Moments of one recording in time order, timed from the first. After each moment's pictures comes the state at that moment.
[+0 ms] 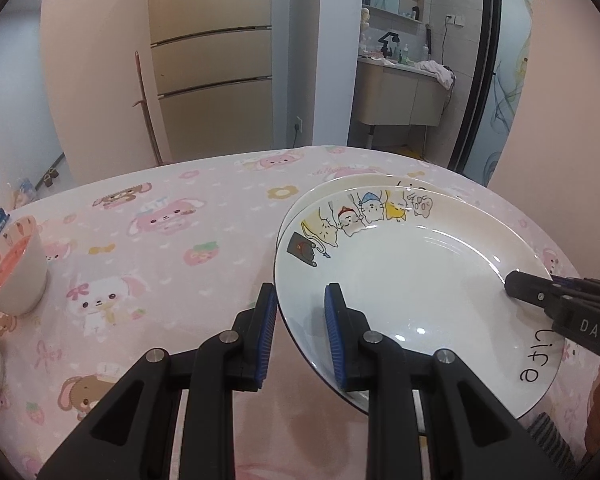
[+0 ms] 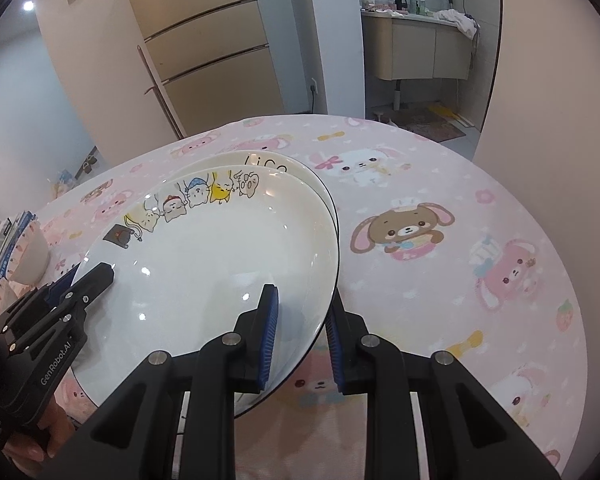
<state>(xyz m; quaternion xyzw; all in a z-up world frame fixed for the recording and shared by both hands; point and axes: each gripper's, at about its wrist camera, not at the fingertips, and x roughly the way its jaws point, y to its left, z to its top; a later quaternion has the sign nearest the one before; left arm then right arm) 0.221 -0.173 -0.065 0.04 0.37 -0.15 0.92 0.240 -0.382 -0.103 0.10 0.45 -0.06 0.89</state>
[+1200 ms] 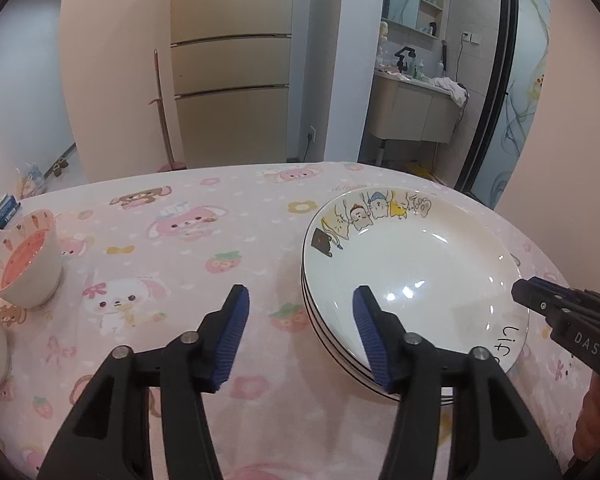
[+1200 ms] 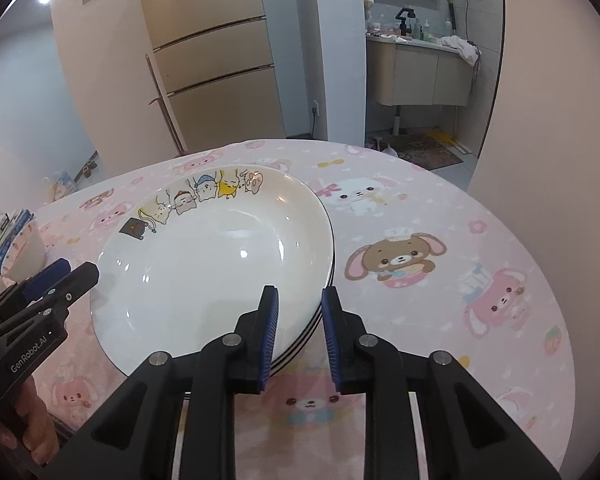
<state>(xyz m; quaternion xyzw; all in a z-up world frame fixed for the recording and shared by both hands) 0.220 -0.158 -0.052 0.01 0.36 -0.14 0.92 0.236 -0.385 -0.093 0.08 0.41 -0.06 0.91</state>
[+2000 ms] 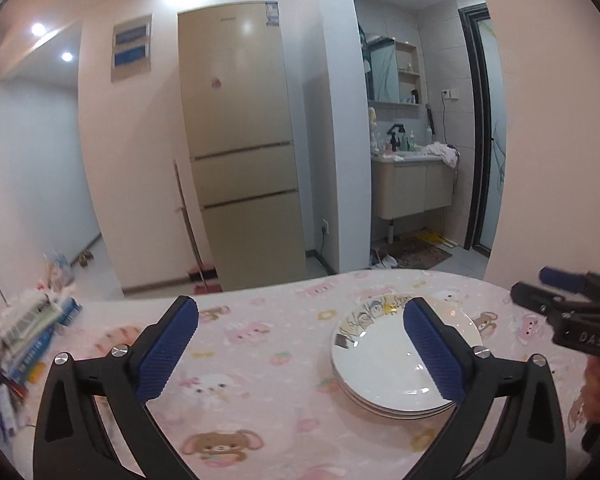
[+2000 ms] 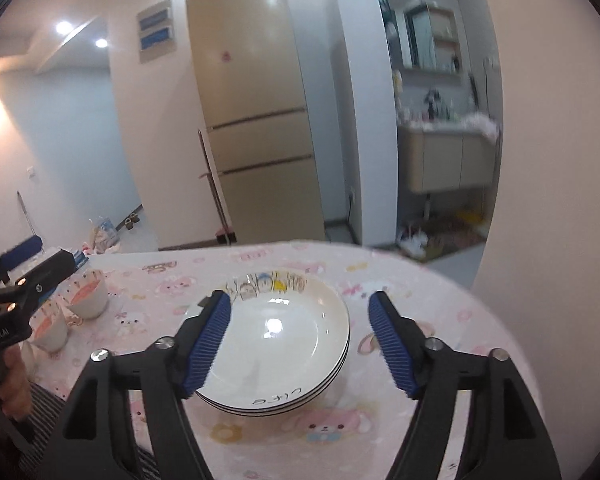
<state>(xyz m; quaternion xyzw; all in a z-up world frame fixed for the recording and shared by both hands) 0.142 -0.123 0.066 0.07 0.18 -0.12 0.97 0.165 -0.373 0.007 0.05 0.24 0.00 0.97</state>
